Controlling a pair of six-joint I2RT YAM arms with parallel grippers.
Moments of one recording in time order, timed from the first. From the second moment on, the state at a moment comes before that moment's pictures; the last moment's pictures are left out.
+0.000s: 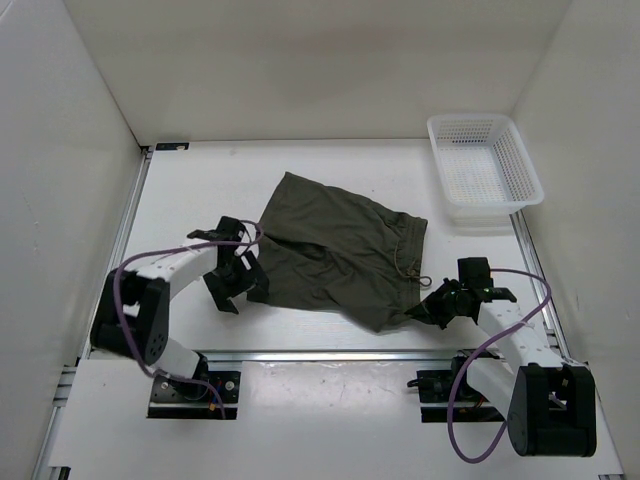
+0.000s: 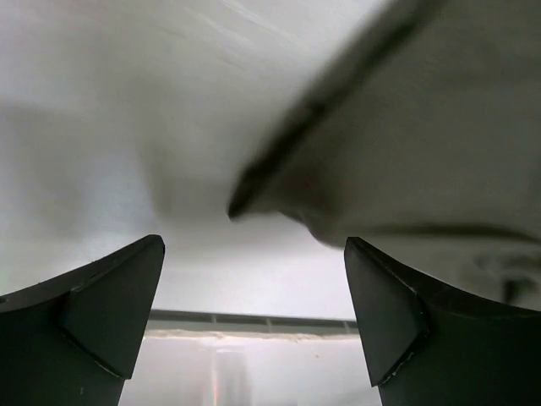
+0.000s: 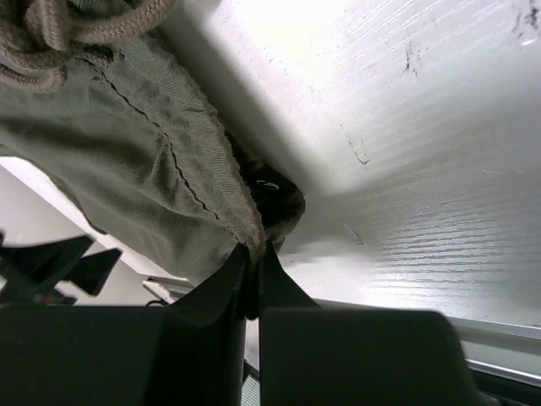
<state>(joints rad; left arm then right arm) -0.29 1.45 0.82 -0.78 0.11 -0.80 0.04 0.98 0.37 -0.57 -0.44 0.96</state>
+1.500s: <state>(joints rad) -0.10 0.77 1.05 -1.24 0.12 -0.85 0.05 0.71 0.67 -1.07 -0.31 0.73</state>
